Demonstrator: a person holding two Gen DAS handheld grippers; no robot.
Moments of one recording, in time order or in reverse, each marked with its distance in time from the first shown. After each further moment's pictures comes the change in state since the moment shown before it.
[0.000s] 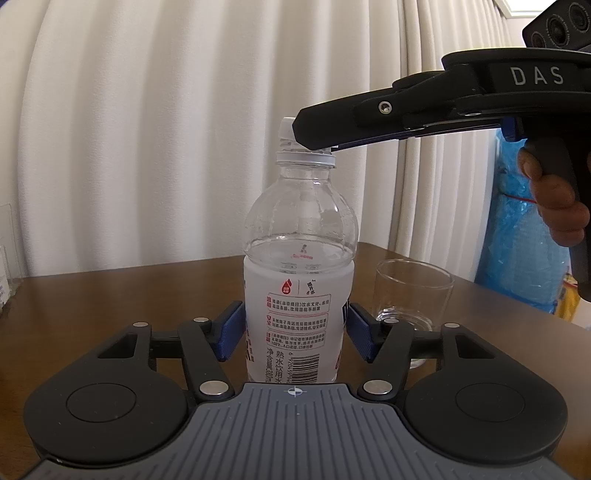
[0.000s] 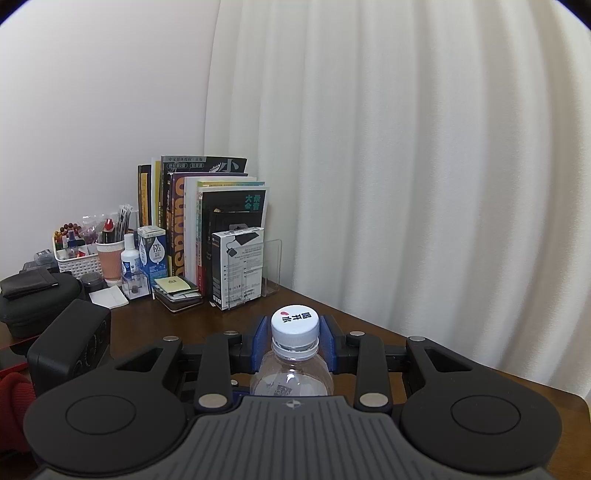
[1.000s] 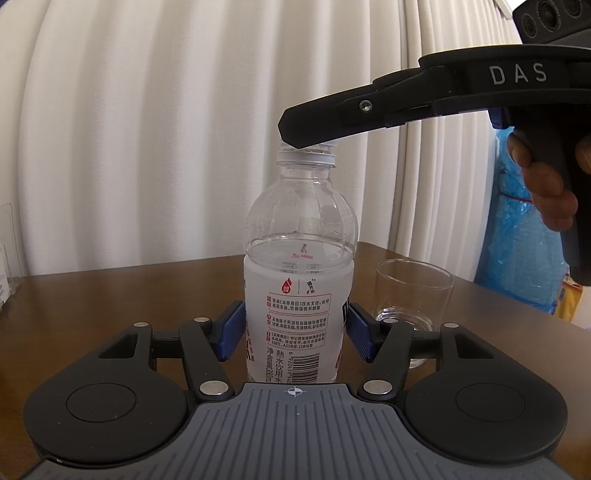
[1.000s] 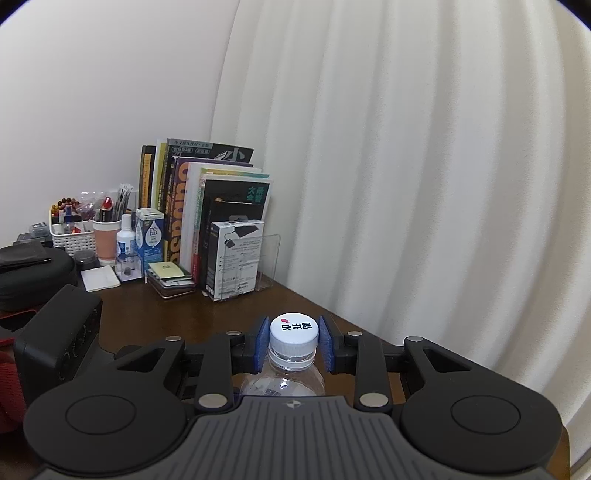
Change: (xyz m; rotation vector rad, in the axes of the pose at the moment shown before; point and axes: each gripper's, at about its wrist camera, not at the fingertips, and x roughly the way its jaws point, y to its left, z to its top) left arm 0.000 -0.004 -0.001 -0.004 0.001 -0.002; right arm 0.006 0.004 0.010 -0.089 0.039 0.004
